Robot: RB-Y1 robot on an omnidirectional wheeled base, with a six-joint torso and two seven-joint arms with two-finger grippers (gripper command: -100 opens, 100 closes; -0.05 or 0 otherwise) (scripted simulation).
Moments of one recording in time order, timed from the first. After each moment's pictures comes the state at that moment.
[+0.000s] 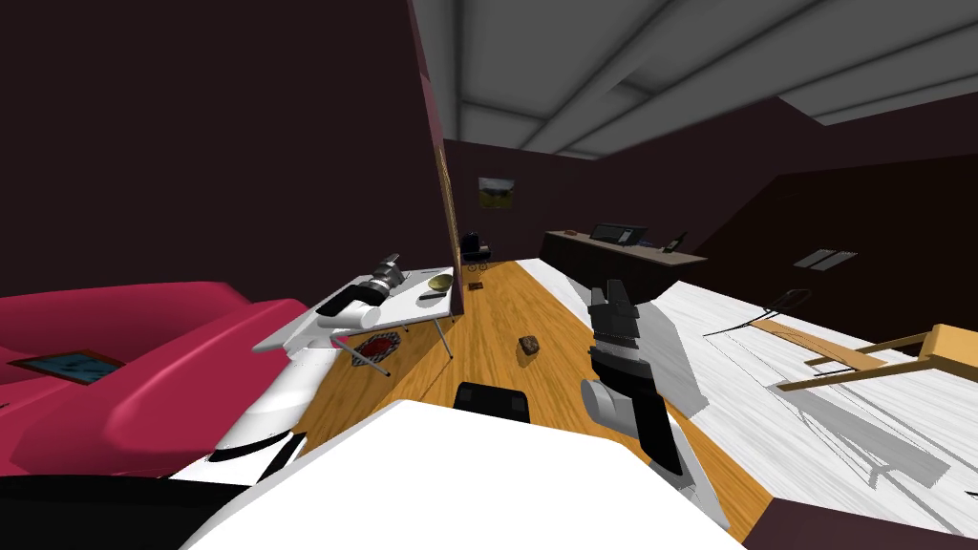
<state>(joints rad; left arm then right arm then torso) 0.10 0.65 0.38 -1.93 0.50 0.29 0.15 0.46 -0.05 -0.05 -2.30 0.01 -0.39 0.14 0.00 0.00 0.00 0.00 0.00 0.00</state>
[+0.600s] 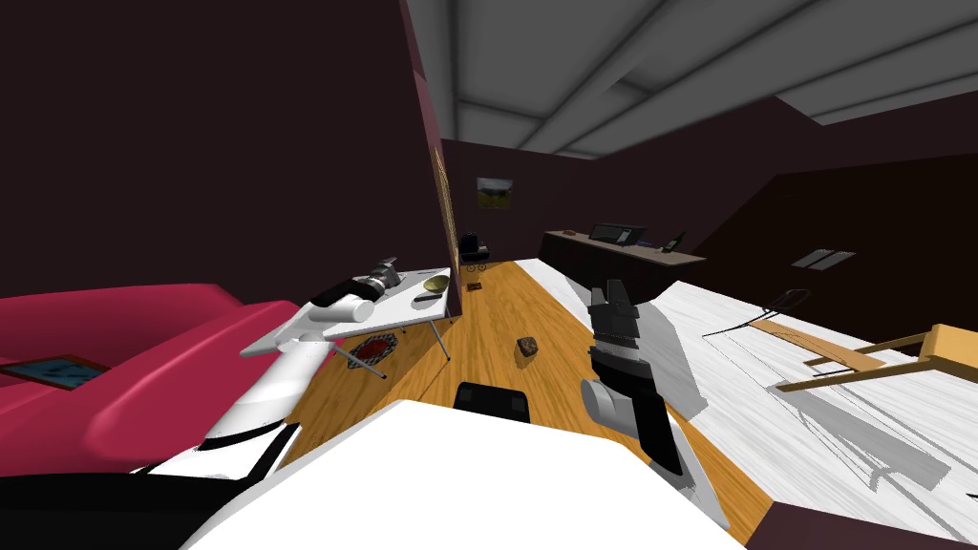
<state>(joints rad) 0.07 0.72 0.41 -1.86 0.57 0.44 0.18 0.46 -0.05 -0.05 -2.30 0.01 -0.39 0.14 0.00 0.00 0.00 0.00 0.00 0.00</state>
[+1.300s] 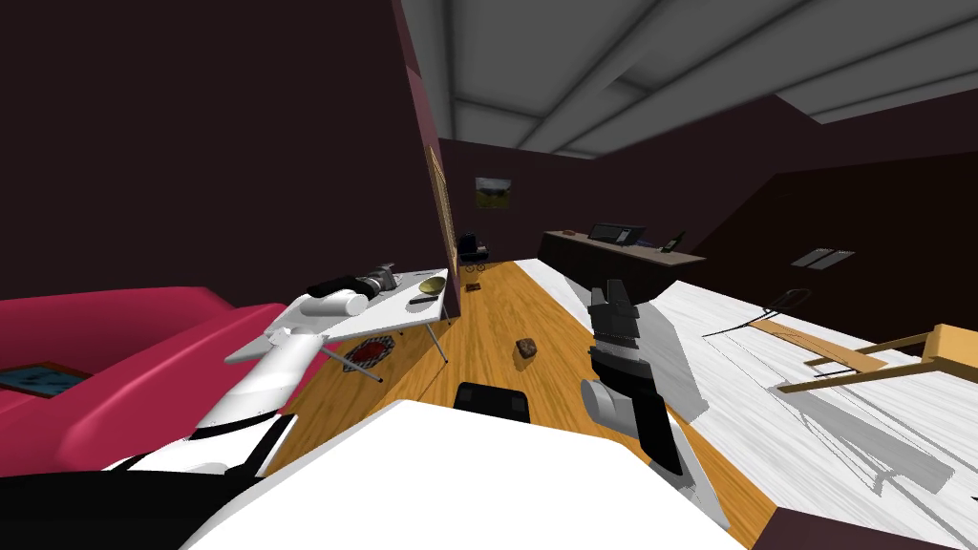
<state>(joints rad) 0.04 0.78 0.43 -1.79 0.63 0.64 0.20 0.46 -0.05 -0.05 -2.30 0.01 -0.39 0.14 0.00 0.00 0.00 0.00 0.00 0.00</state>
